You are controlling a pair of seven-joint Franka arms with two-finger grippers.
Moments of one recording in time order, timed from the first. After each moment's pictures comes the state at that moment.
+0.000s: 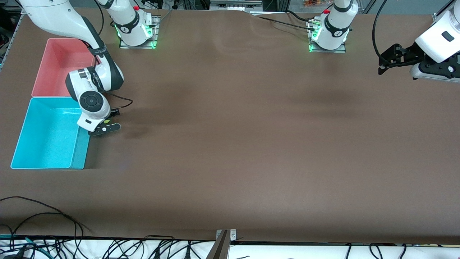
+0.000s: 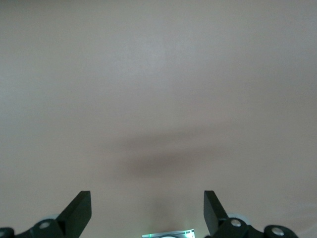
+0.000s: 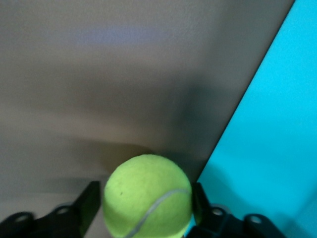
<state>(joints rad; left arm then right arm) -0.08 0.00 -0.03 -1.49 0.02 1.40 0.05 0.08 0.40 -0.07 -2.22 -0.57 2.34 0.12</state>
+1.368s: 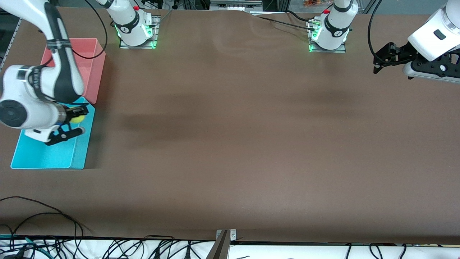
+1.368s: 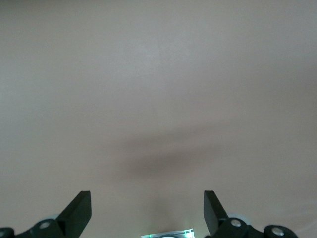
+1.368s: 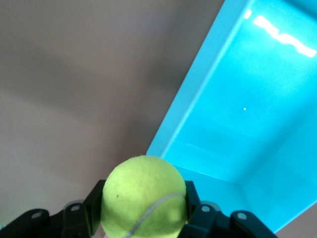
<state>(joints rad) -0.08 0.00 -0.05 -1.49 0.02 1.40 0.04 0.02 0.35 -0.13 -1.82 -0.19 1.83 -0.45</state>
